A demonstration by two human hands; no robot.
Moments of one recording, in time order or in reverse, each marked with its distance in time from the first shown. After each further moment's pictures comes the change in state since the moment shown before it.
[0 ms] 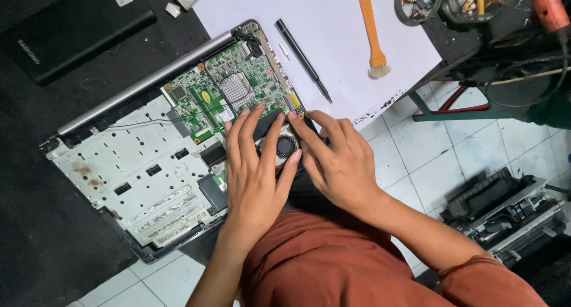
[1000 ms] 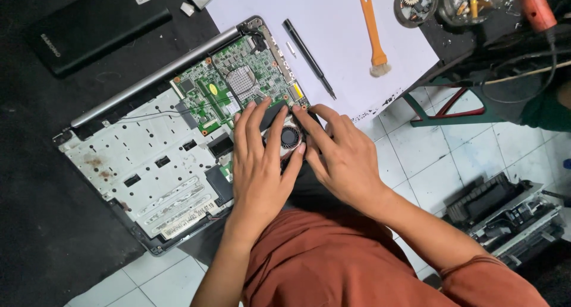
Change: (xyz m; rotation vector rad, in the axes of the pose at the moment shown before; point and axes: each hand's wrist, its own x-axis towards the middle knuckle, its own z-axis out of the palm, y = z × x) left_hand -0.002 -0.002 -0.003 -0.009 0.044 0.030; right_hand 0.002 -0.009 -0.006 0.012 -0.074 0.051
